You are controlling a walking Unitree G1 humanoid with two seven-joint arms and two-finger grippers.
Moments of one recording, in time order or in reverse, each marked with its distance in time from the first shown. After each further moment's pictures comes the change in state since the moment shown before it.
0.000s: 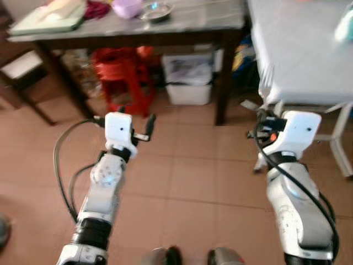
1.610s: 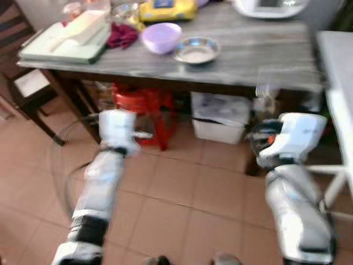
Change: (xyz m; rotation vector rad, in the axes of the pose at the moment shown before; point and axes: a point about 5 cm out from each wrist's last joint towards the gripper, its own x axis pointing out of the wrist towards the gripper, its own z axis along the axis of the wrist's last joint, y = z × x) left arm 0.000 0.018 0.002 0.021 0.005 0.036; right arm -0.003 0.006 -0.001 -0.020 -0.008 0.028
